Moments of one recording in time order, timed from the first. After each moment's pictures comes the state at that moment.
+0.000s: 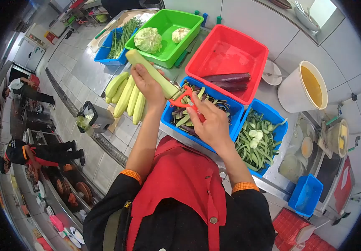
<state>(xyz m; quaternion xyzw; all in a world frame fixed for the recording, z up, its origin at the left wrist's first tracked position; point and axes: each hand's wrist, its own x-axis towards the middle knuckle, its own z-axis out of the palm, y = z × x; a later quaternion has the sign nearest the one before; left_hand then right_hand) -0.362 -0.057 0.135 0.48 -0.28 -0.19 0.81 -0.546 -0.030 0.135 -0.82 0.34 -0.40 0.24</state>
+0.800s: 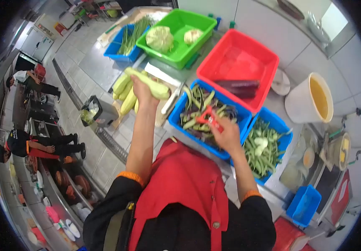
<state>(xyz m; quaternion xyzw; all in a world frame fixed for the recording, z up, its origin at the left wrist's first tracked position) -0.288 -0.051 0.096 0.45 0.04 -0.34 0.82 -0.575 -0.052 0.048 -0.83 0.33 -0.36 0.27</state>
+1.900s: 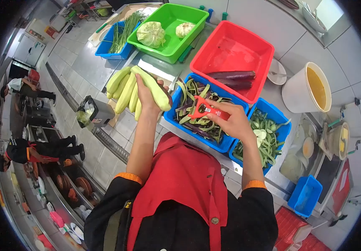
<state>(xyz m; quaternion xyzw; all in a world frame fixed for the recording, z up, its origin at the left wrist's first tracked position) -0.321 -0.031 0.086 0.40 0.00 -0.47 0.78 -0.590 -0.068 0.118 -0.82 0.30 -0.27 0.40</state>
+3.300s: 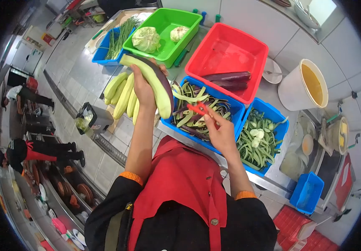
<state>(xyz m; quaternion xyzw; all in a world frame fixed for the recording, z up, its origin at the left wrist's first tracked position) -0.334 -0.049 0.131 0.32 -0.30 -0.42 0.79 -0.573 -0.018 0.089 -0.64 0.48 -0.34 0.49</state>
